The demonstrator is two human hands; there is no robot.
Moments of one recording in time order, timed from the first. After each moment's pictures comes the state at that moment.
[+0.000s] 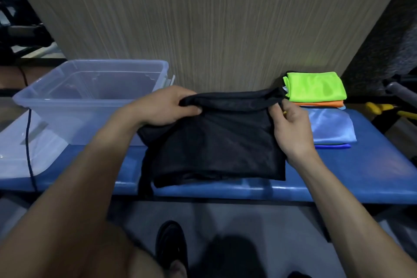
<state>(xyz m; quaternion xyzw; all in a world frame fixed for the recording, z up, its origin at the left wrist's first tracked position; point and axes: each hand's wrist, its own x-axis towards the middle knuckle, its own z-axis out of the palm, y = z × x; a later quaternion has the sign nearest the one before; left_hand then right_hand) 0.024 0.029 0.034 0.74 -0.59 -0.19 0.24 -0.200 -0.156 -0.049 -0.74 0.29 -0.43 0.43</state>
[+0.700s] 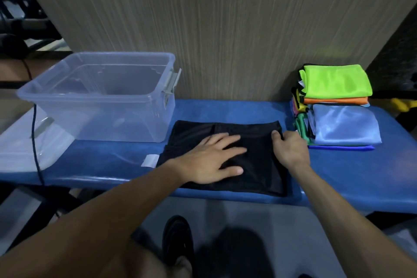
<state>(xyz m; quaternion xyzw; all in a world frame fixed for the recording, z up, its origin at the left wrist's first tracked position) -0.024 -0.001 -0.112 0.71 -0.69 -0.12 0.06 -0.184 -0.186 -0.123 -0.77 0.51 -0.20 0.32</state>
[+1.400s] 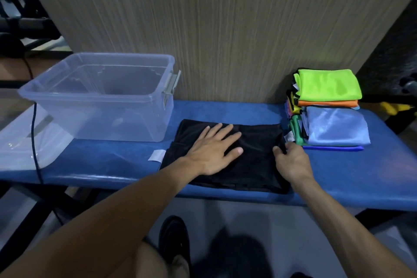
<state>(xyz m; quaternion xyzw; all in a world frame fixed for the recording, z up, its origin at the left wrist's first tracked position) -0.030 -0.025 -0.122 0.79 -0.60 -0.09 0.07 -0.215 -0.161 -0.122 -0.74 0.52 -0.20 0.38</state>
